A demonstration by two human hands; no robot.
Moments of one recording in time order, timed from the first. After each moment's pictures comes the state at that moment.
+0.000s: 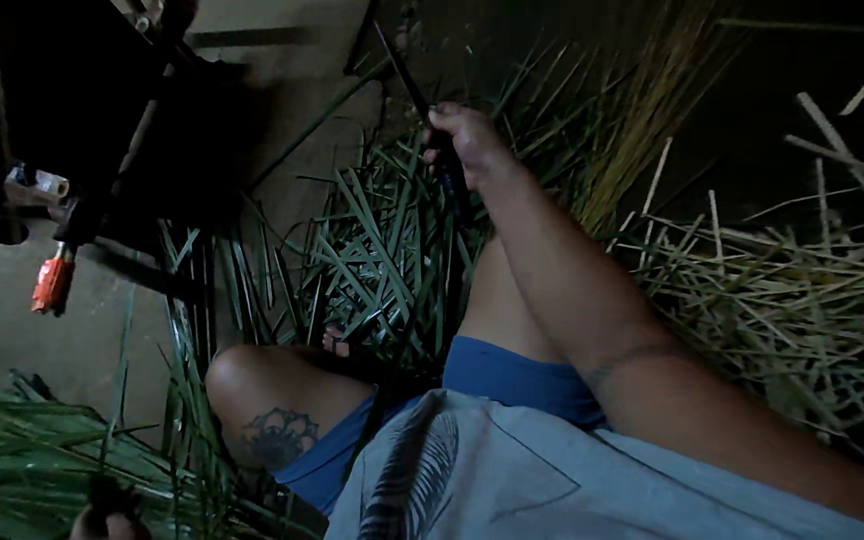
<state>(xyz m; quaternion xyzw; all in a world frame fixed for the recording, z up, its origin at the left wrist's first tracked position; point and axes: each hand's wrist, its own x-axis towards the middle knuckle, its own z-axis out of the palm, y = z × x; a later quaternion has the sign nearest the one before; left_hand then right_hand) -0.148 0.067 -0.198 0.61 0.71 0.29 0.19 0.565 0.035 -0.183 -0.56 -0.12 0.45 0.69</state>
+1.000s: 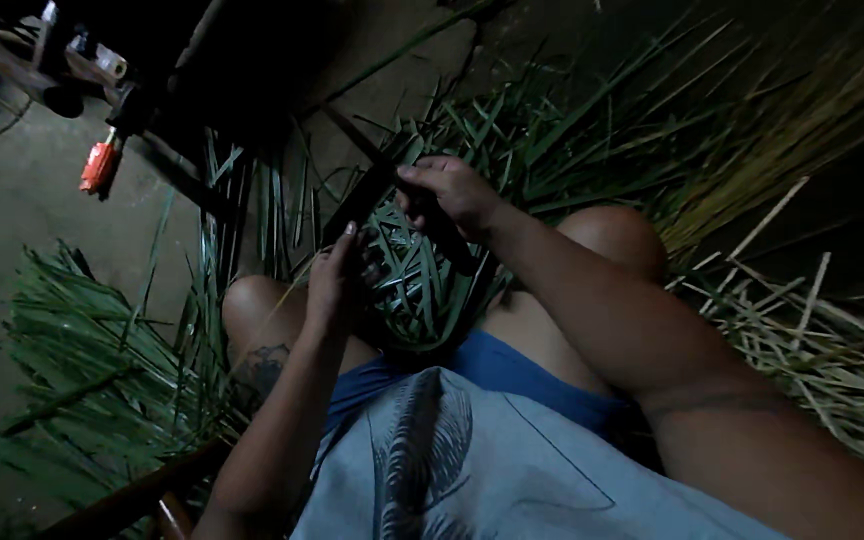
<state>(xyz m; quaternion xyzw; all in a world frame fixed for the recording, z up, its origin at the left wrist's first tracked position) 0.238 0.050 -0.177 0.45 0.47 0.30 0.70 0.453 0.040 -0.189 -0.42 -0.32 0.64 0.56</state>
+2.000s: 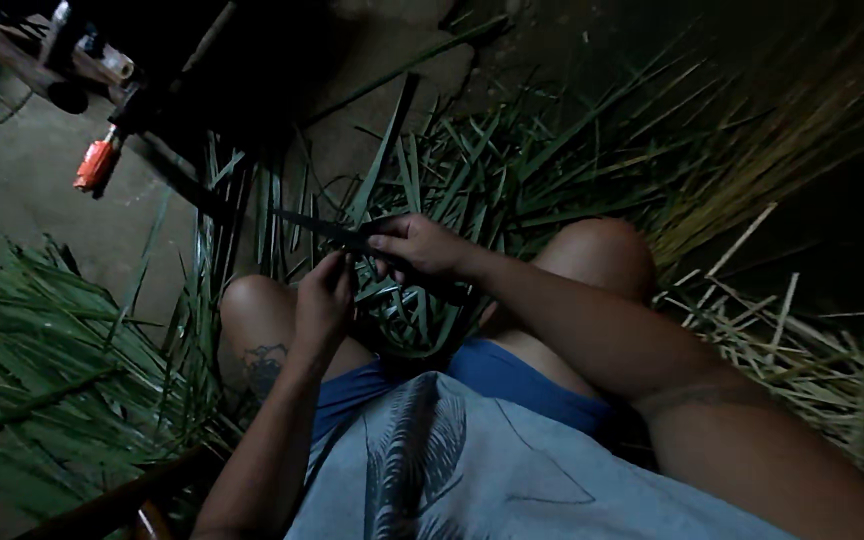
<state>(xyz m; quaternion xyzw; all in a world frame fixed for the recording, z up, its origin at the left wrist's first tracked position) 0.202 0.043 -0.177 0.77 0.49 0.22 0.34 0.412 0.026 -0.194 -0.43 -0.45 0.65 0.42</state>
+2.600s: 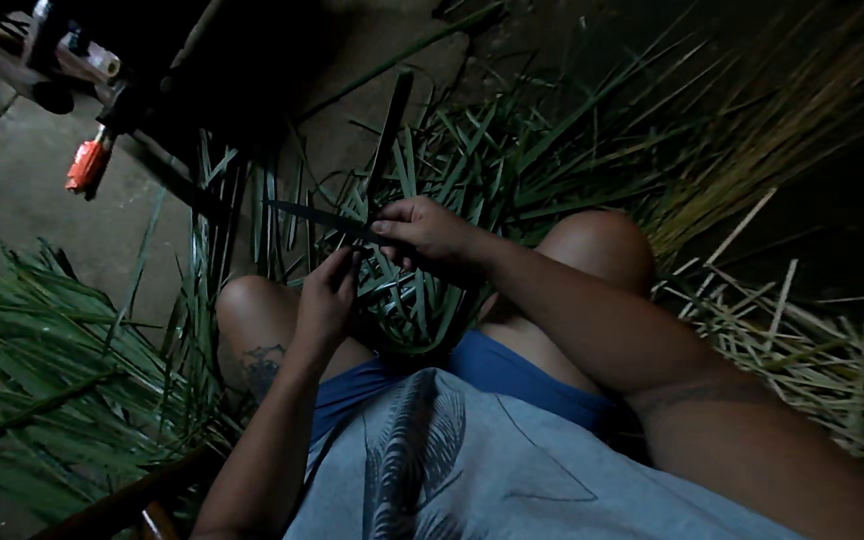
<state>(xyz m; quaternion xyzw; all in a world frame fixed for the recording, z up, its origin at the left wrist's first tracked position) 0.206 0.044 -0.178 0.79 0.46 0.19 0.37 0.426 0.028 -0.189 -0.42 -0.45 0.65 0.44</state>
